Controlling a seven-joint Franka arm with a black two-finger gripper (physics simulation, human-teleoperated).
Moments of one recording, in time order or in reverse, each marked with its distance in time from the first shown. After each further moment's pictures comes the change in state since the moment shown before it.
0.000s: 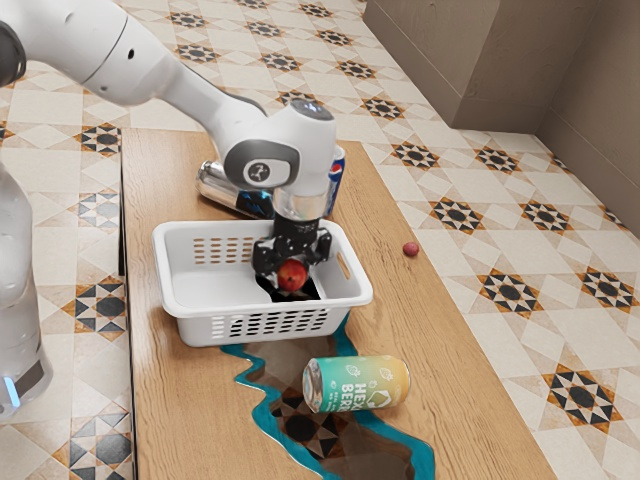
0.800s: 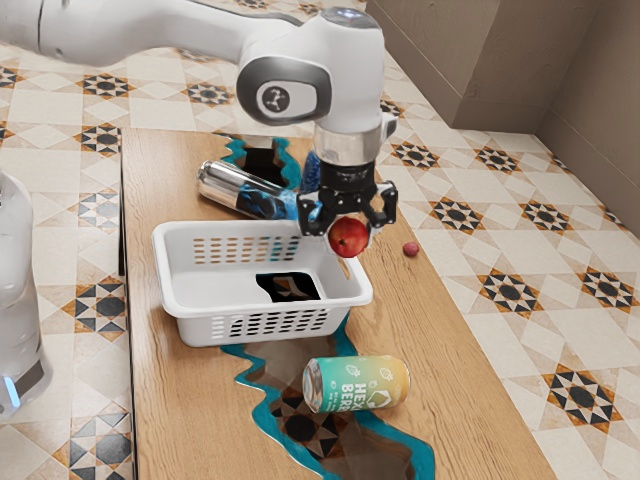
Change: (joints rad) arm -0.009 -0.022 -0.219 0.456 0.009 -0.297 0.043
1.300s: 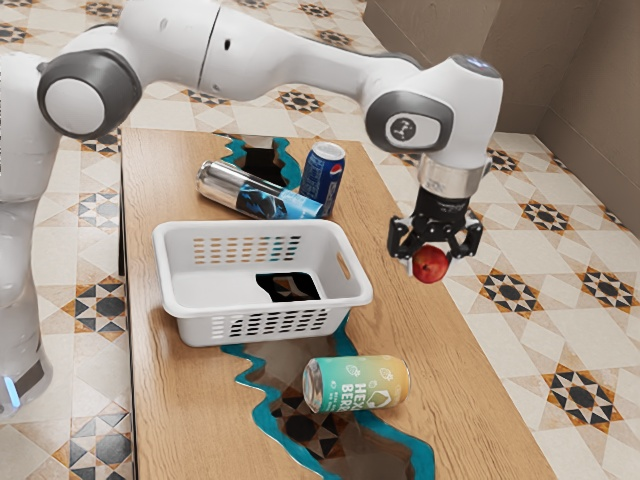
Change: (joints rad) arm -0.017 0.513 -0.005 0.498 0.127 -0.122 0.010
